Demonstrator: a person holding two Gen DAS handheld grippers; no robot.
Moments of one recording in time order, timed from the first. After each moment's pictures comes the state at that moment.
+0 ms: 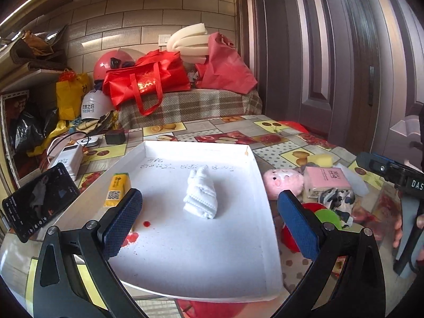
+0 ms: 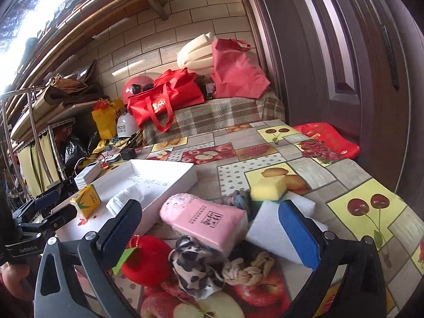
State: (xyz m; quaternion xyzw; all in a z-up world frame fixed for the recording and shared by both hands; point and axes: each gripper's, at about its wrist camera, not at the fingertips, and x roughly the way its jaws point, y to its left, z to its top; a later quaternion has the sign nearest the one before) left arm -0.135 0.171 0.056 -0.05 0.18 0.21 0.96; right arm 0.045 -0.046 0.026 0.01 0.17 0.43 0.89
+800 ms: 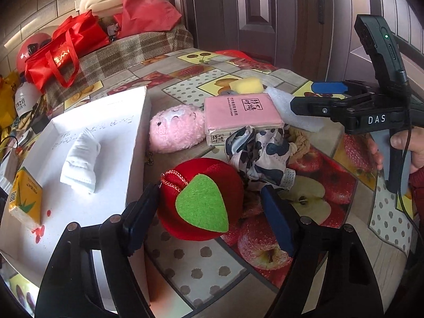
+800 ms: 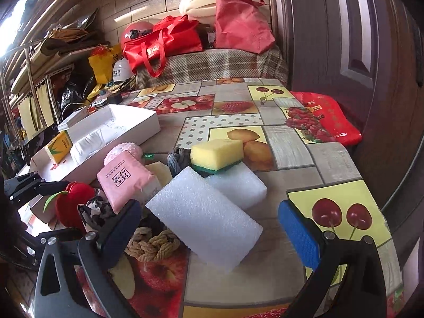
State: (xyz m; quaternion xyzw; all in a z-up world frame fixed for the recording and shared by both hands) left arm -0.043 0.091 0.021 0.00 0.36 0.09 0.93; right arm 0.123 -0.050 0.006 -0.13 0.27 0.46 0.83
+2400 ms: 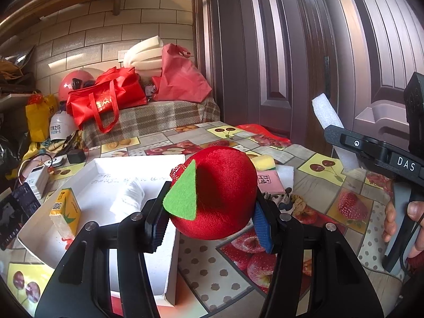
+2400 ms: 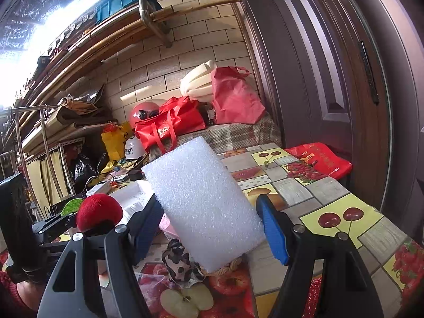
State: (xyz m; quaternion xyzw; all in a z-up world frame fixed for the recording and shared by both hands) left arm -0.114 0.095 0.061 -0.01 0.15 0.16 0.98; right arm 0.034 -0.097 0.039 0.04 0.11 0.46 0.88
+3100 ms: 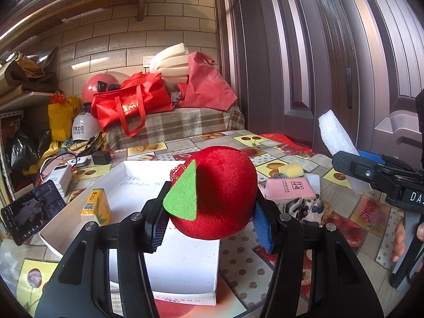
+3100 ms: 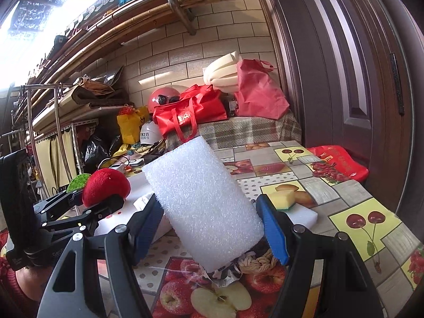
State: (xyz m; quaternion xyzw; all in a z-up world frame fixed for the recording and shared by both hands) left arm -0.135 0.119 0.063 -0.01 0.13 0.22 0.97; right arm 0.003 -0.058 0.036 -0.01 0.10 0.49 0.86
